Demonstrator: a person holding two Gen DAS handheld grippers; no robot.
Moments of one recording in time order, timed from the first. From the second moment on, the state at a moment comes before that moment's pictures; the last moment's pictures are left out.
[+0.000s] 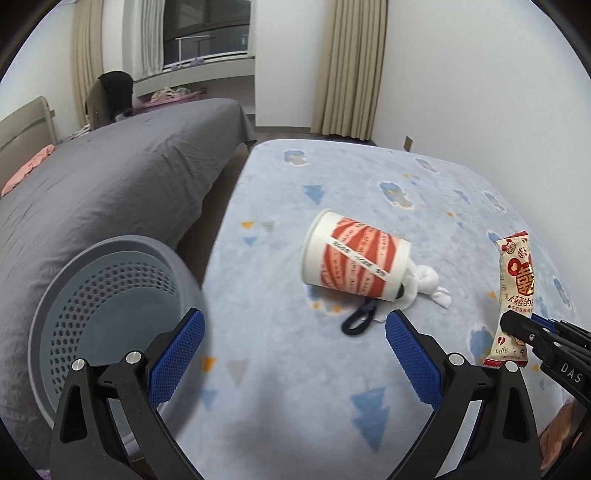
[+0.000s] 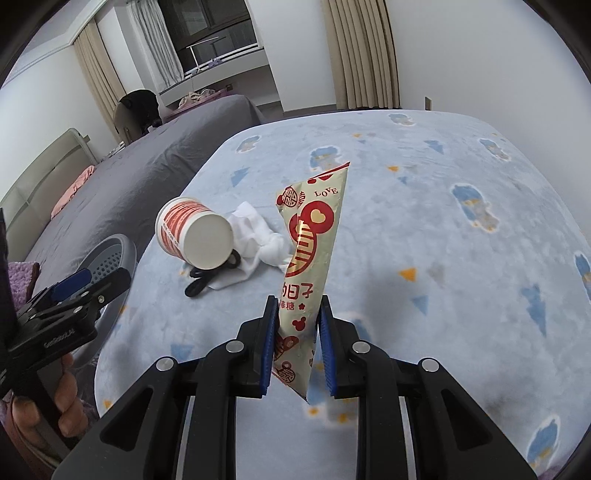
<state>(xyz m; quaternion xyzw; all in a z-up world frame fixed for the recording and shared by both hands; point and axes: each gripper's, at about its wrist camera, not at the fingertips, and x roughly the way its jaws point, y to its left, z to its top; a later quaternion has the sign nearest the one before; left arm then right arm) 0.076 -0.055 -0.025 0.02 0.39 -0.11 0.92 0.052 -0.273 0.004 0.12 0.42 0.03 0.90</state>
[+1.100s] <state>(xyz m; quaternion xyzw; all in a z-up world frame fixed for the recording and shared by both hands) 0.147 -0.100 -0.047 0.08 0.43 -0.27 0.86 0.049 -0.329 -0.011 0.20 0.40 0.06 0.89</state>
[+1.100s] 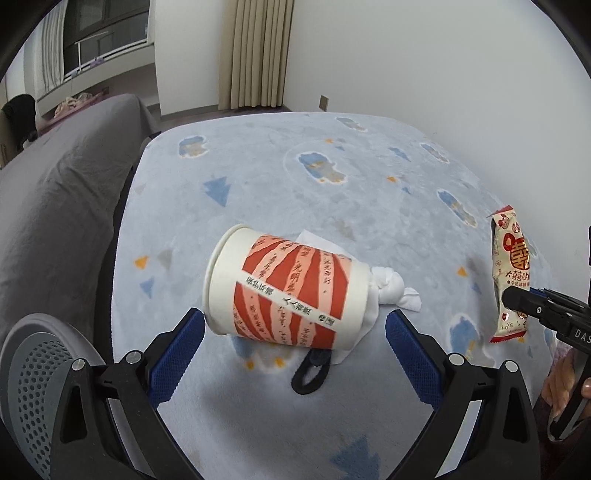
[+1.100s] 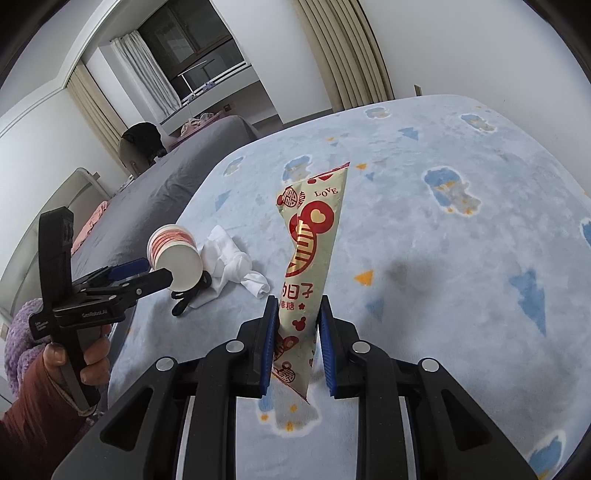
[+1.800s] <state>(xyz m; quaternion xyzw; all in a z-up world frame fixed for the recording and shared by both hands) 0.165 -0.098 -0.044 0.09 0.42 -0.27 0.86 0.050 -0.334 -0.012 0.22 0.40 0.07 0.89</state>
